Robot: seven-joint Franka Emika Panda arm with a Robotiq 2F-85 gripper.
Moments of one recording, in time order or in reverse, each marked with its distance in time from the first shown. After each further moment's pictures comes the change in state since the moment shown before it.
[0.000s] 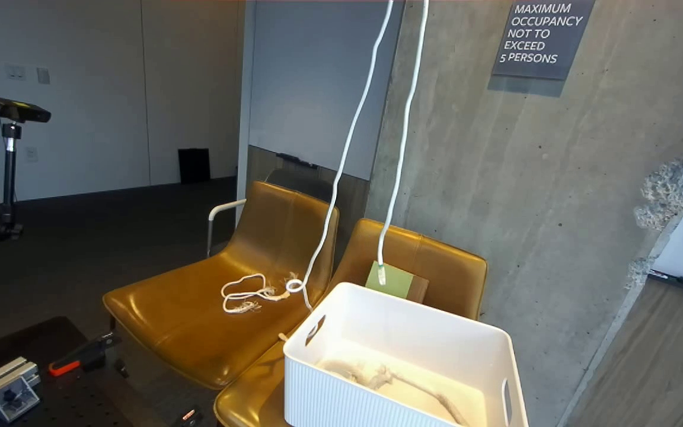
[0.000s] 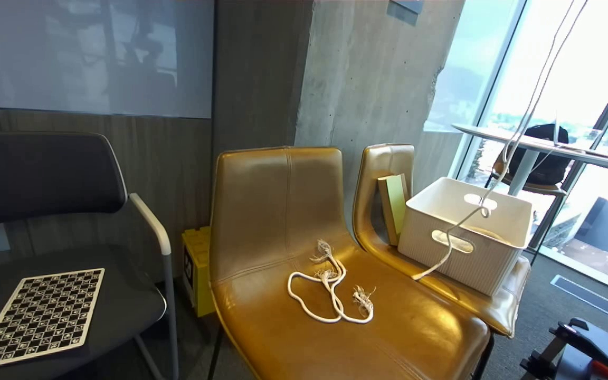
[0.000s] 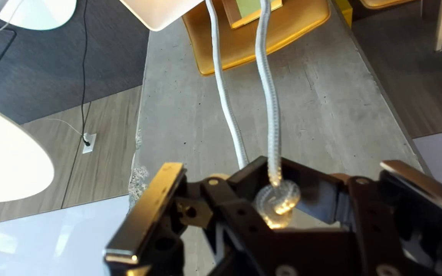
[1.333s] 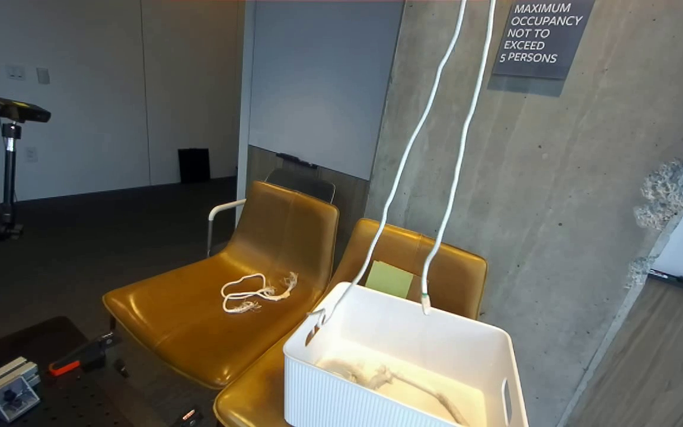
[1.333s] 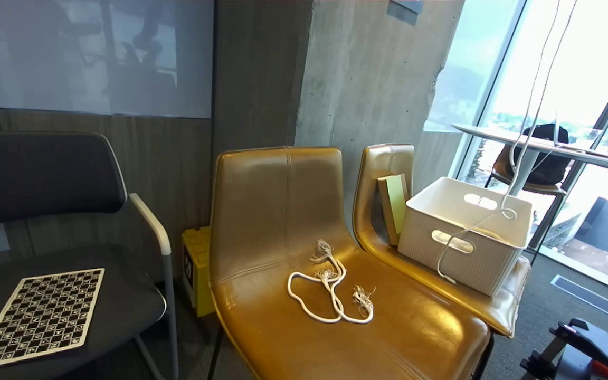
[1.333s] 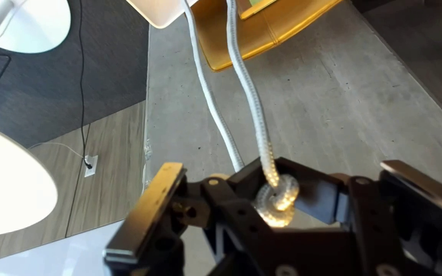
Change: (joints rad) arm -0.221 0.467 0.011 0.653 0.217 -0.273 -0.043
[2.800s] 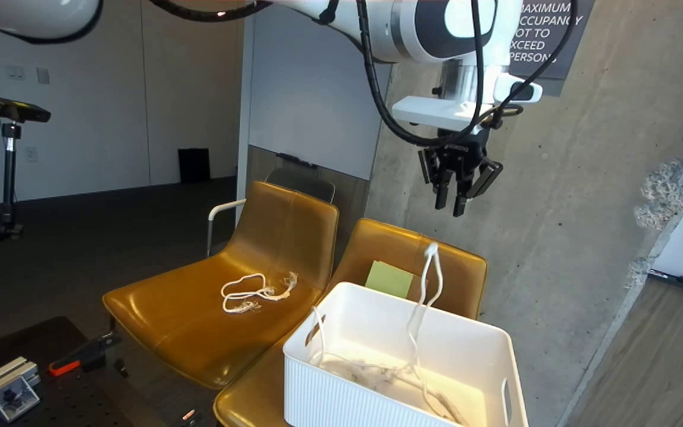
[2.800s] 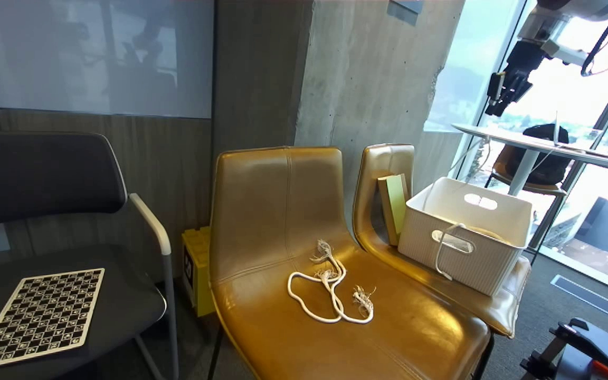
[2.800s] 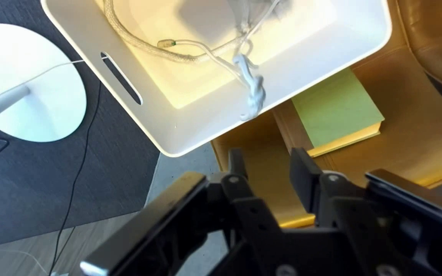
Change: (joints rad) arm 0.068 0.167 -0.010 -0.444 -0.107 0.263 -0.157
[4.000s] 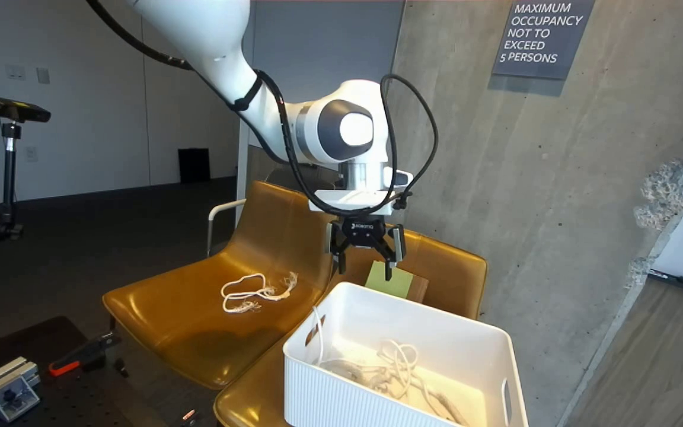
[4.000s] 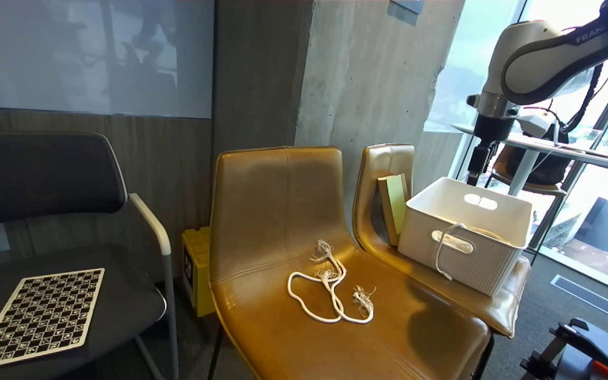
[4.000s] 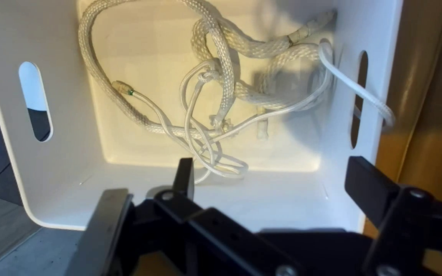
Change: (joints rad) arm 0.157 -0.149 0.076 -0.630 -0.367 0.359 -0.138
